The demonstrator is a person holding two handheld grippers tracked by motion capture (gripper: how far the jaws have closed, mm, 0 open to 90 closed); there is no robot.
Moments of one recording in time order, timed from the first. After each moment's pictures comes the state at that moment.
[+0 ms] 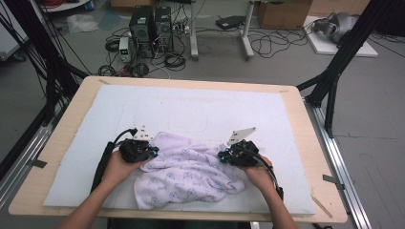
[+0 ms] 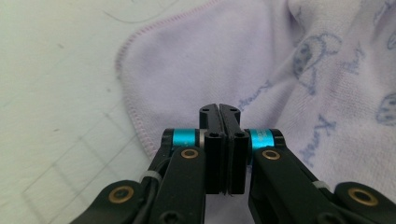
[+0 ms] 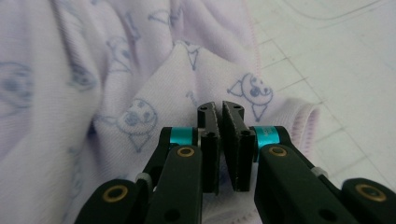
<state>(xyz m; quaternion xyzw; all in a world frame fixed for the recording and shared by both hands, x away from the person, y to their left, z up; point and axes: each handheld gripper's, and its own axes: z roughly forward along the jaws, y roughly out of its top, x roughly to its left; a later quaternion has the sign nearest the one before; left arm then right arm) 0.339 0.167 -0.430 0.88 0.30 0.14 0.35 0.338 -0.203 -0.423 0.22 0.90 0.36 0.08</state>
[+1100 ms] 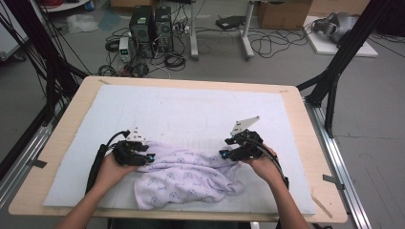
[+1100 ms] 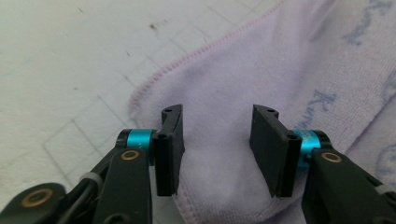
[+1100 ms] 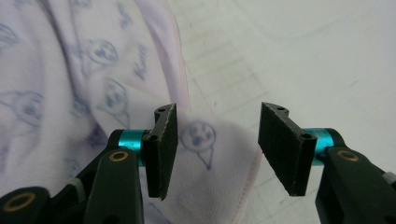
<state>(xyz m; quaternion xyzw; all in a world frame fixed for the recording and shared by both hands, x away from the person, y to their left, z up) 0.334 0.184 -0.435 0.87 0.33 0.13 0.34 0.354 -0.208 -0.395 0.23 0.91 0.35 0.08</state>
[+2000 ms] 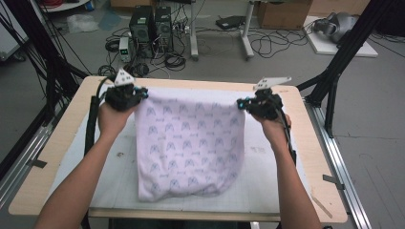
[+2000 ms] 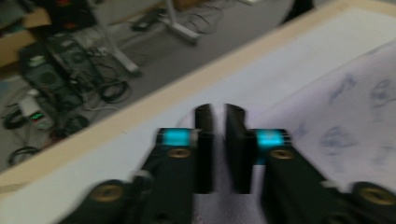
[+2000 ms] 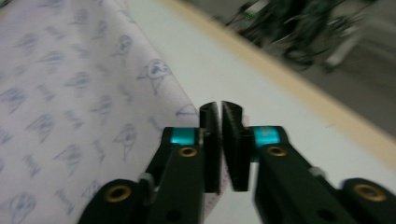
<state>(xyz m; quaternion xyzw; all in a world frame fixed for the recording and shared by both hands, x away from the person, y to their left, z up) 0.427 0.190 -0.305 0.76 0.38 0.30 0.42 0.410 -0.246 -0.305 0.30 0.83 0.43 0.18</state>
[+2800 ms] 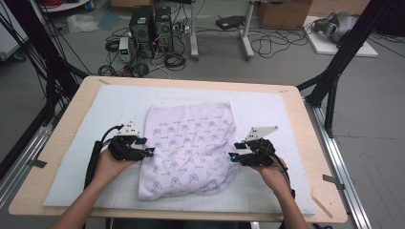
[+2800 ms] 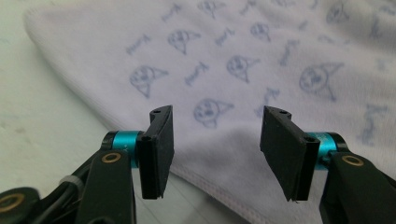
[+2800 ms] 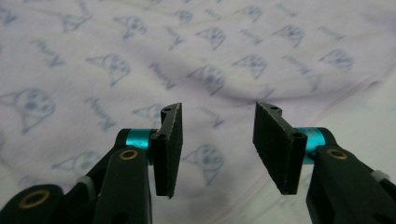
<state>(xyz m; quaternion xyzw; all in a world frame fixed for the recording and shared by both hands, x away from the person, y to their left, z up) 0.341 0.195 -0.422 0.85 0.33 0.13 0.39 0.331 -0.243 -0.407 0.27 0.87 0.40 0.10</state>
